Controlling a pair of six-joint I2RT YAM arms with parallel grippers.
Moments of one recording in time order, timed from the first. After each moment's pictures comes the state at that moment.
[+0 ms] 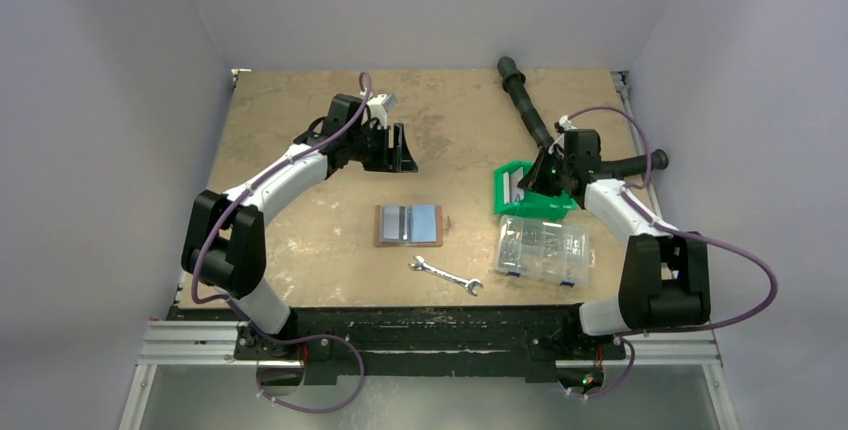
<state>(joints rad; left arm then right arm) -0.39 1.64 1.21 -0.31 0.46 -0.35 0.06 1.42 0.84 -0.24 -0.28 0.41</state>
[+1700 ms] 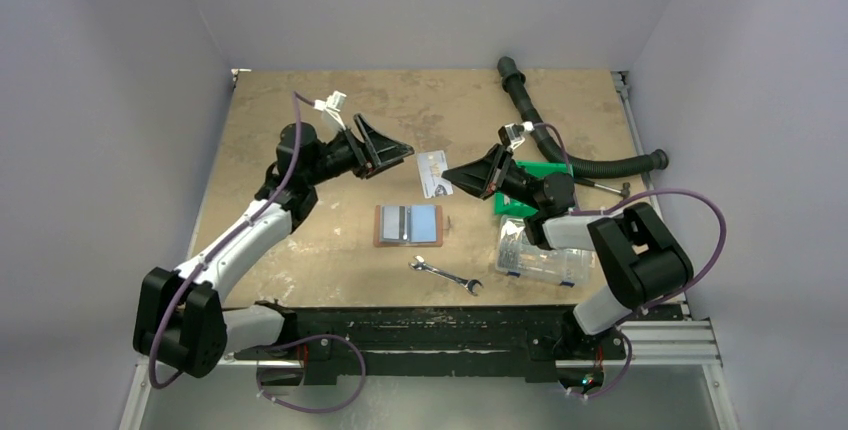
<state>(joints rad) -0.36 1.25 0.80 0.32 0.64 -1.05 0.39 1.57 0.51 1.50 -0.77 1.68</state>
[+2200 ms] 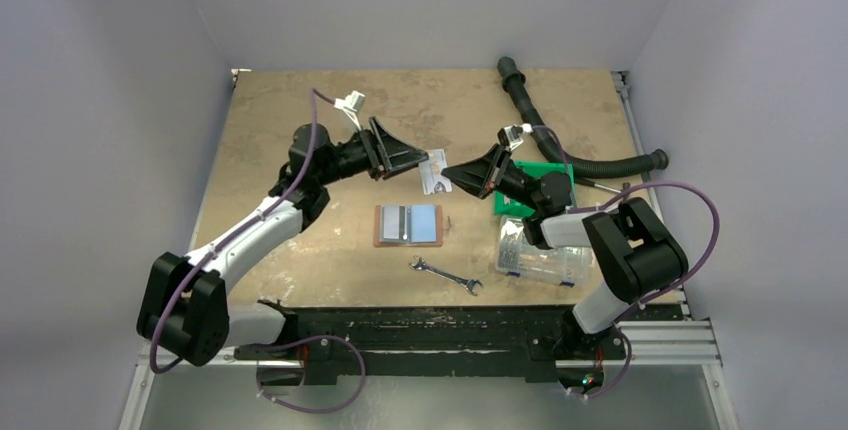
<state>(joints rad) -0.40 1.26 0.81 0.43 0.68 -1.12 0.39 1.61 0.52 1.51 -0.74 1.72</state>
